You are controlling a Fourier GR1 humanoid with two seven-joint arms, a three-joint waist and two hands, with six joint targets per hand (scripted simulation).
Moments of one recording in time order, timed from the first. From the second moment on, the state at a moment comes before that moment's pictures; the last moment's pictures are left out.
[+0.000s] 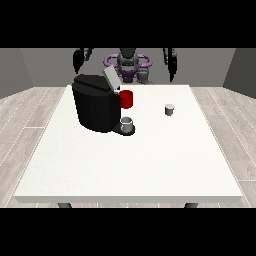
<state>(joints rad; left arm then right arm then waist) 0.01 0.11 -0.02 -1.53 0.00 0.00 0.00 -0.02 -0.10 -0.02 -1.59 0.00 -0.03 0.00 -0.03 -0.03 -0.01</state>
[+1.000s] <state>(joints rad) -0.17 0.31 0.08 -1.37 -0.01 -0.19 -0.08 -0.01 -0.04 -0.03 -1.53 -0.06 0.02 -0.15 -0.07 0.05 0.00</state>
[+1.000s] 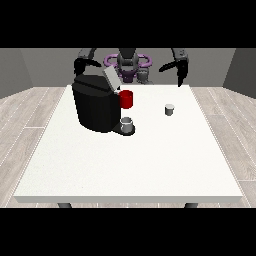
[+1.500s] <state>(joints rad) -0.31 0.45 0.10 -1.16 -0.20 -0.14 -0.16 -0.10 -0.03 -0.02 -1.52 -0.04 0.01 -0.20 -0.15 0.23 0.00</state>
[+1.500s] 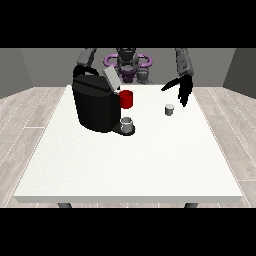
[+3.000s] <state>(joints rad) -0.61 0.57 0.07 -0.68 -0.48 -0.15 -0.28 -0.24 -0.02 -0.03 -1.45 0.00 -0.06 -0.20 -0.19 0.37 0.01</state>
